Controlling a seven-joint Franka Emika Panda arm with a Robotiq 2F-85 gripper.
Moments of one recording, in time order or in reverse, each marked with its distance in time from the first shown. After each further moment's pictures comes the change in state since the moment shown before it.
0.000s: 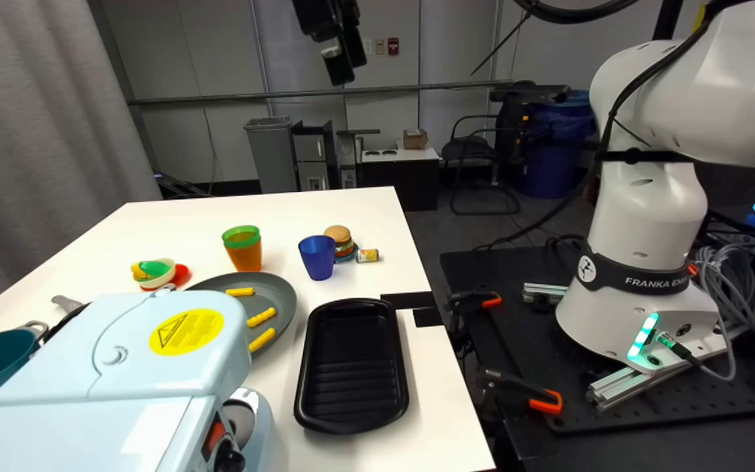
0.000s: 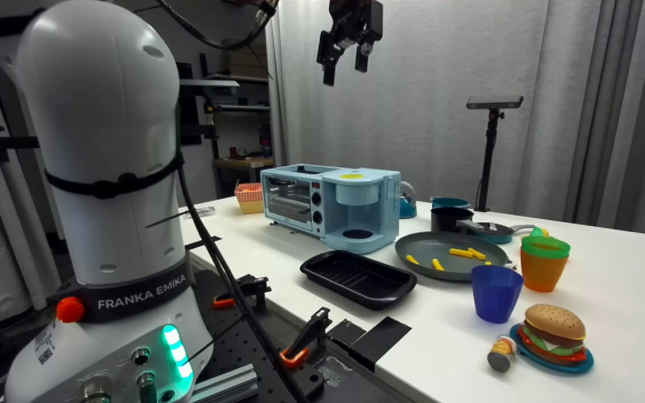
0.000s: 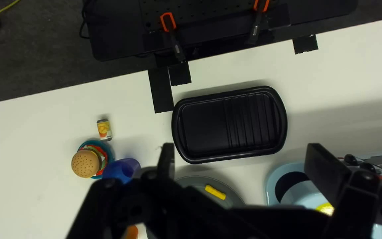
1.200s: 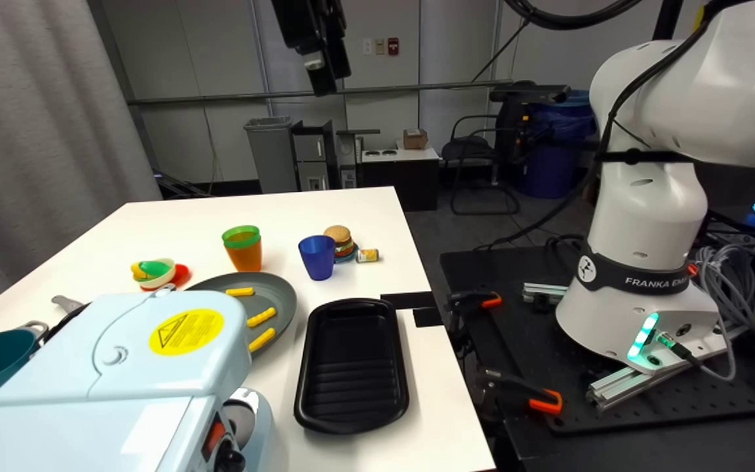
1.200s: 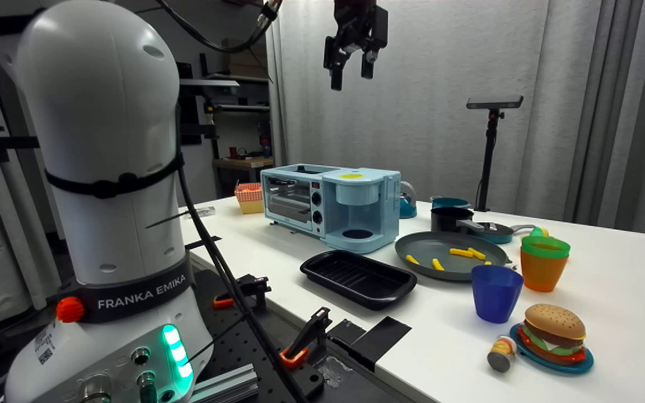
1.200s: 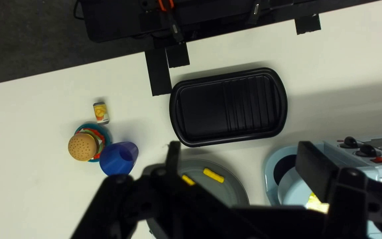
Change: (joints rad) arm 0.001 0.013 0.000 -0.010 -0.007 0.077 0.000
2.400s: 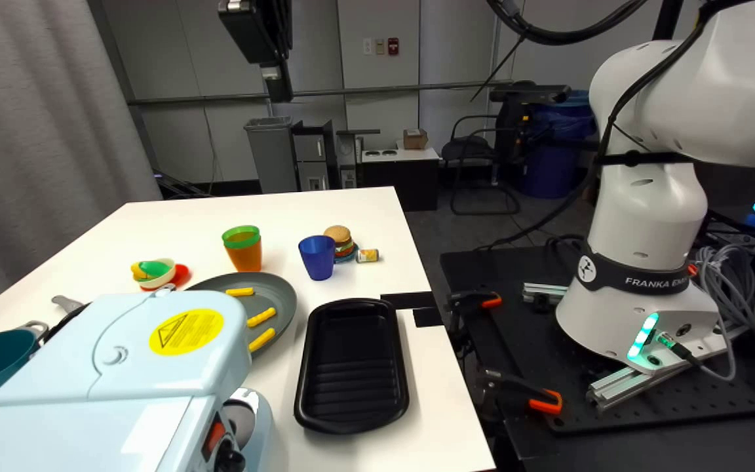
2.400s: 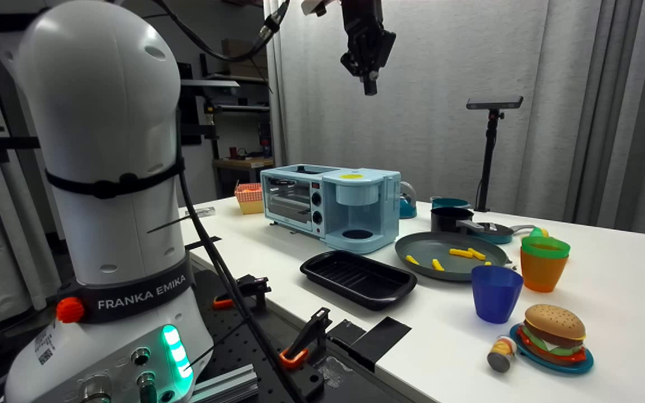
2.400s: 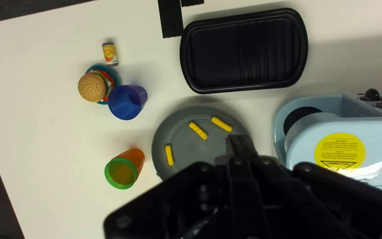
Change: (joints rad) arm 0.008 0.055 0.042 0.015 -0.097 0.182 0.031
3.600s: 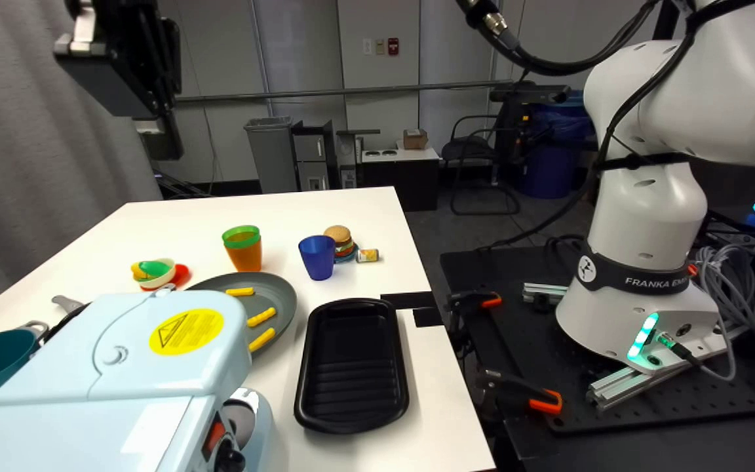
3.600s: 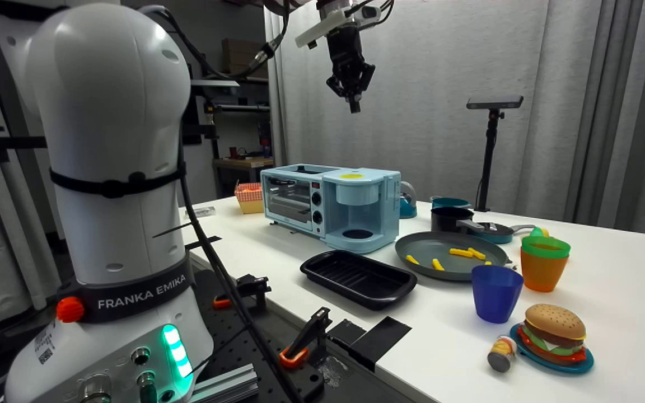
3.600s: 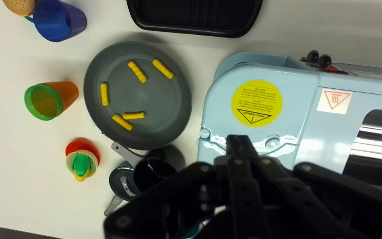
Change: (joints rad) arm 0.100 0.201 0.082 0.117 -0.004 0.174 0.001
